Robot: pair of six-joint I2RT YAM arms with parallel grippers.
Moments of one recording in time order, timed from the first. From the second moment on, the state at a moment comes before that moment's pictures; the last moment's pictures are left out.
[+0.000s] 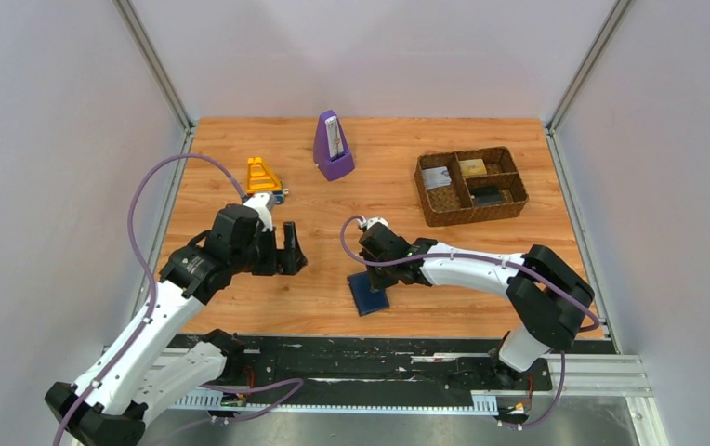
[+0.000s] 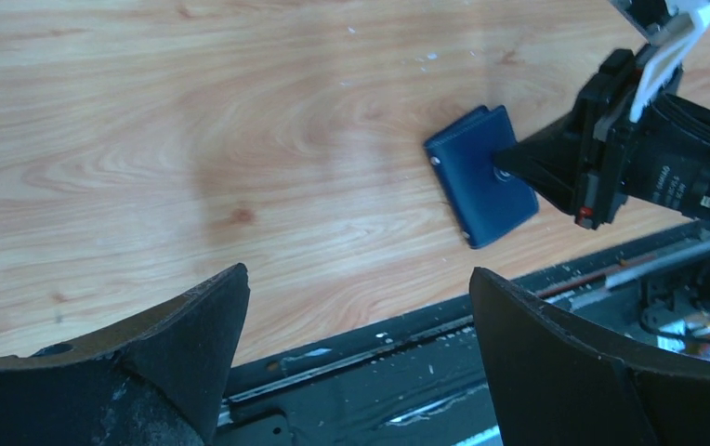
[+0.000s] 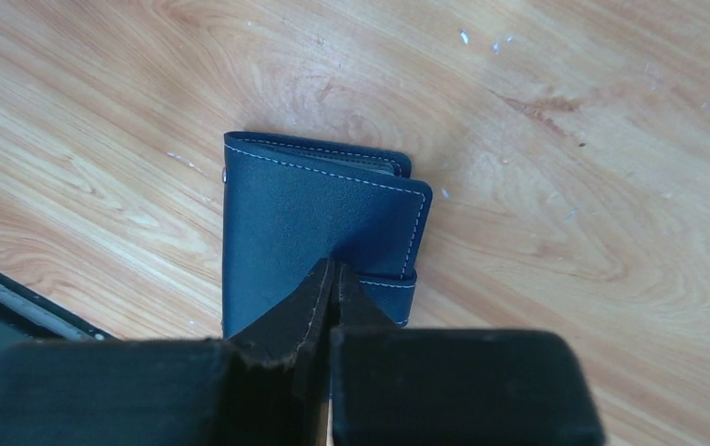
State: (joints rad) left arm -0.52 0.82 0.92 -0.87 0.01 -0.46; right arm 0.94 1.61 0.93 -0.33 0.07 0.50
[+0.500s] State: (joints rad) left arm -0.52 0.89 0.73 -0.70 0.24 -0.55; right arm 0.96 1.61 0.97 -0.42 0.04 0.66
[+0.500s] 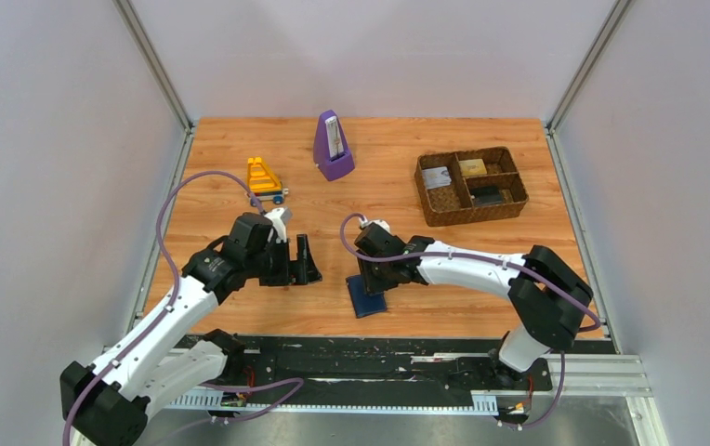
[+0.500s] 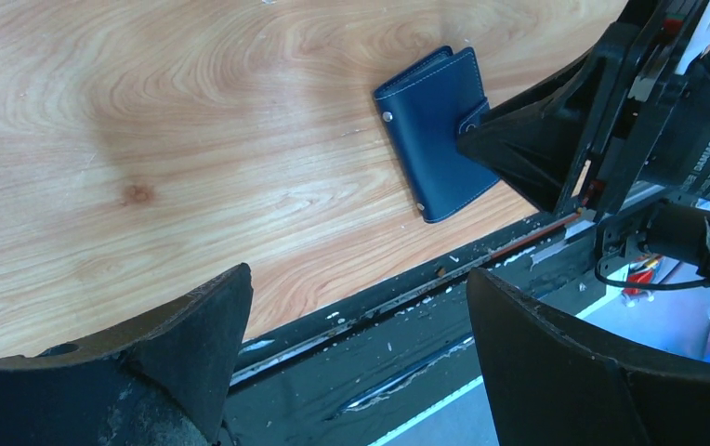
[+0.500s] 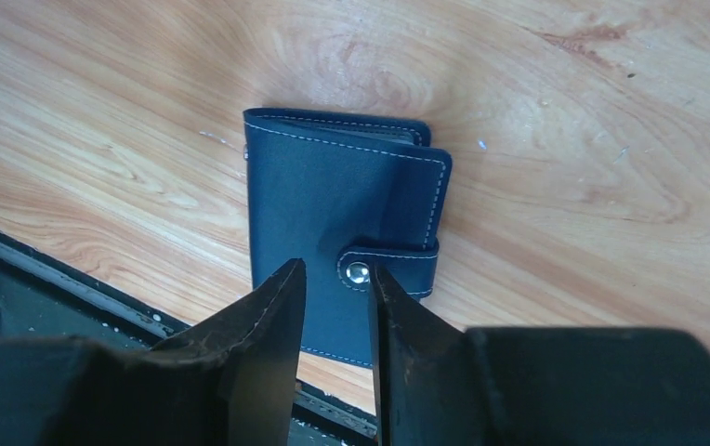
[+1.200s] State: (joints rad) left arm -0.52 0.87 0.73 -0.70 0.23 -0.57; right arm 1.05 1.75 1.12 -0.57 0.26 0.72
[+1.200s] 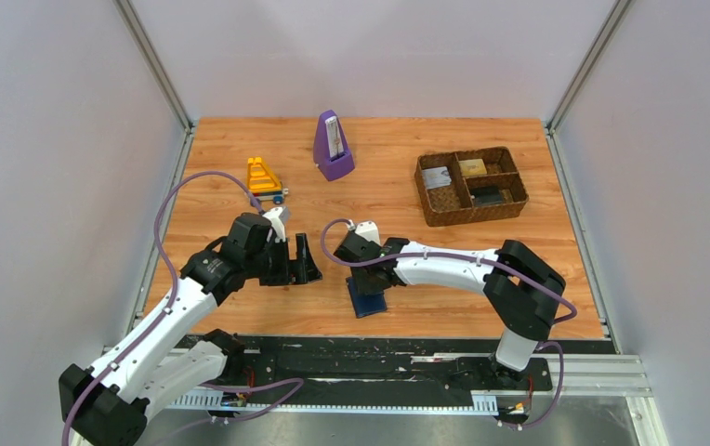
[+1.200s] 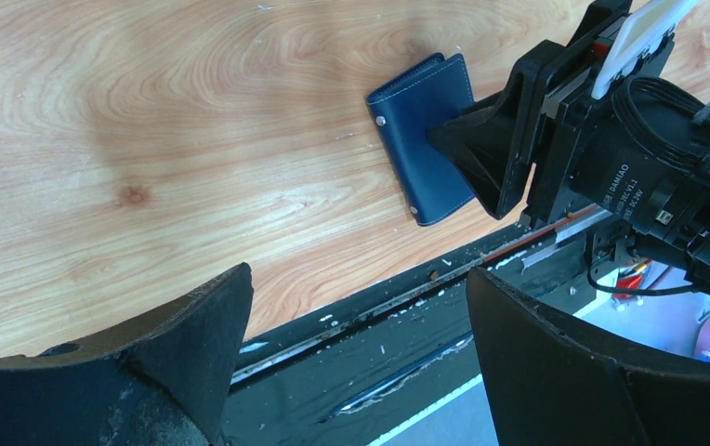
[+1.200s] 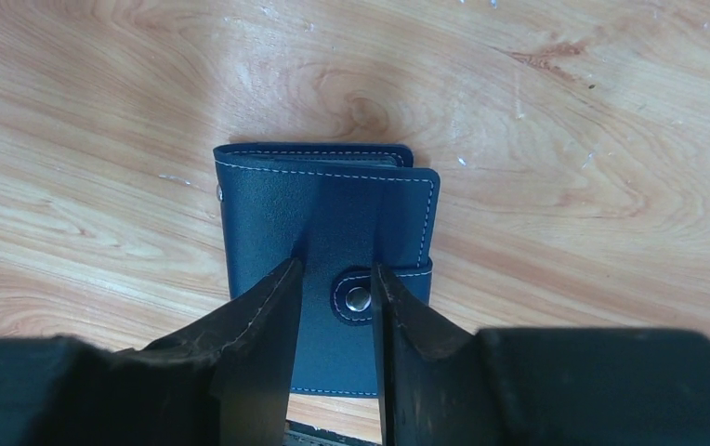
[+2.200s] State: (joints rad) left arm -0.52 0.88 0.72 -0.68 0.24 -0.58; right arm 1.05 1.71 1.08 -0.60 0.25 0.72
